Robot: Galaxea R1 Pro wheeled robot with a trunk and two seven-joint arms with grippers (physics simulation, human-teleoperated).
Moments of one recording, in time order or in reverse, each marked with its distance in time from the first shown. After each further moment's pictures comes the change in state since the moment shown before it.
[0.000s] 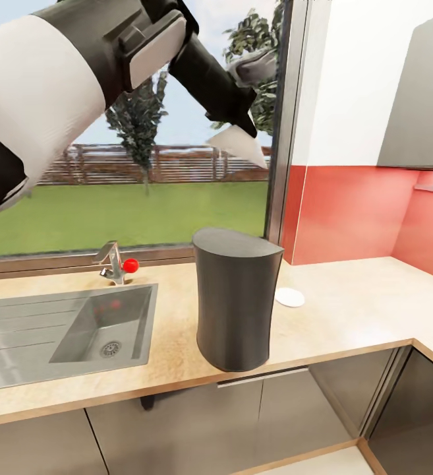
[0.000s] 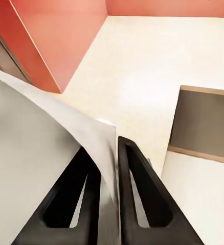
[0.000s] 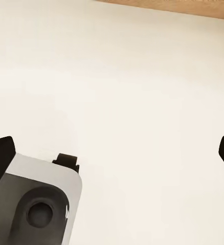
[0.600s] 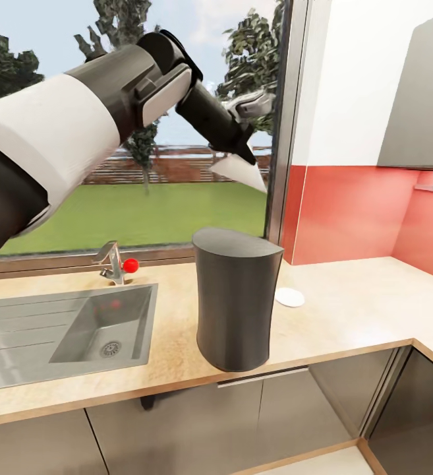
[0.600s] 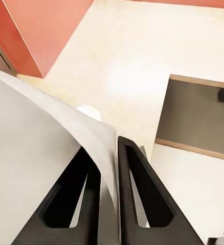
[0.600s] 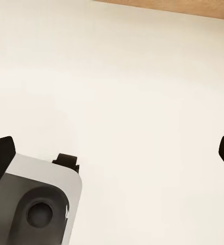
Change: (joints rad) left arm 0.101 0.000 0.009 -0.011 0.001 -0.004 0.000; right arm 0.000 0.000 0.001 0.000 0.000 0.000 0.000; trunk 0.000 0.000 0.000
